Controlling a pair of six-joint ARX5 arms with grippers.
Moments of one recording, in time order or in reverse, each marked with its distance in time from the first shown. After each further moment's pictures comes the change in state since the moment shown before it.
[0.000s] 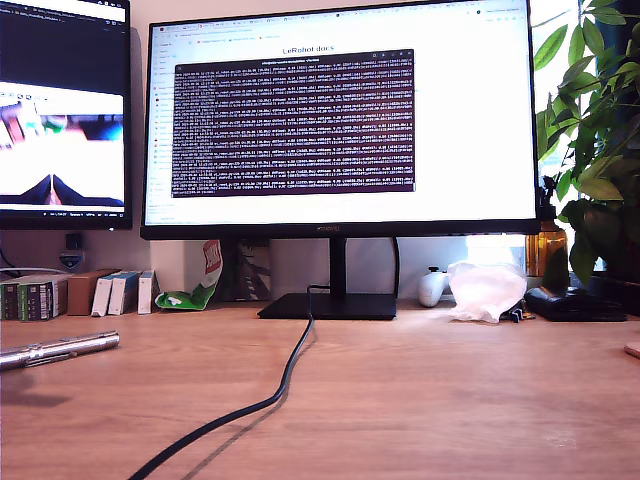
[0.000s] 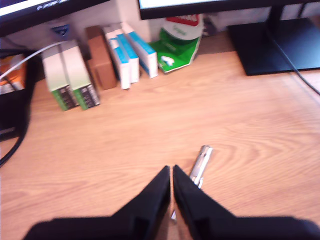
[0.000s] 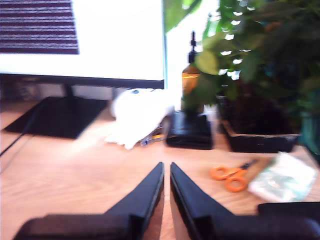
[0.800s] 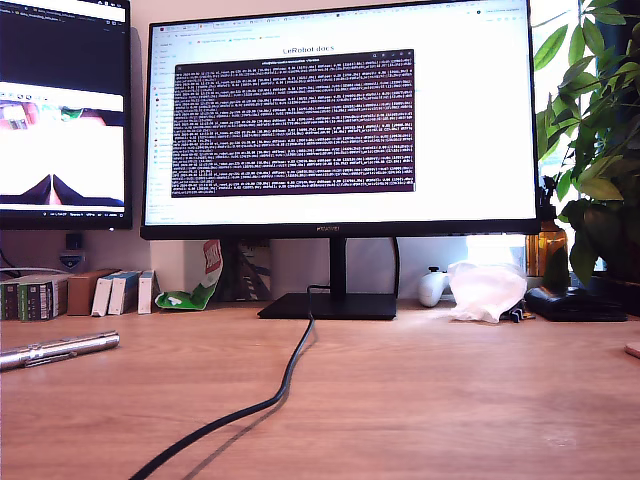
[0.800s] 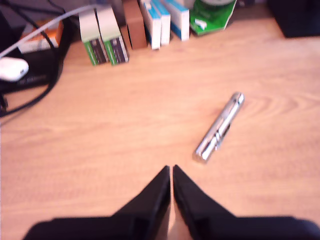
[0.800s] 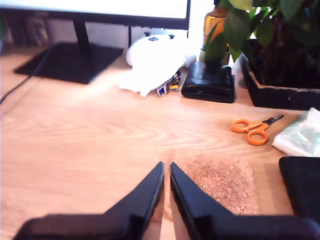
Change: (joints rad) left arm -0.023 -0.237 -0.265 0.003 -0.129 -0.025; right arm 0.006 -0.021 -0.079 -0.065 -0.048 -0.053
